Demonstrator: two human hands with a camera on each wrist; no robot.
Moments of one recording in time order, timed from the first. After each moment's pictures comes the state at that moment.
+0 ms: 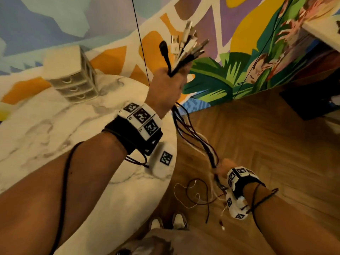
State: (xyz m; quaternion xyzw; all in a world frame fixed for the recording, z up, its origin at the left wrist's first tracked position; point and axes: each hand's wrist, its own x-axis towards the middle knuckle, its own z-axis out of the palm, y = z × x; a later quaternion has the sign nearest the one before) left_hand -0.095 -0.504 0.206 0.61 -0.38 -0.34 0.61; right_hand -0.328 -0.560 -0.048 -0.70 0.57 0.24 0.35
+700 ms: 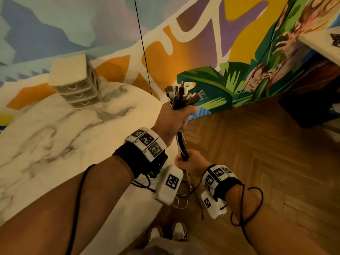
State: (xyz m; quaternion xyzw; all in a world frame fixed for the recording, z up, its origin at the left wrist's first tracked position) left_hand -0.117 -0.476 0.178 0.59 -0.31 -0.45 0.60; right_hand -0.228 -0.502 0.045 -0.75 0.40 0.03 0.53
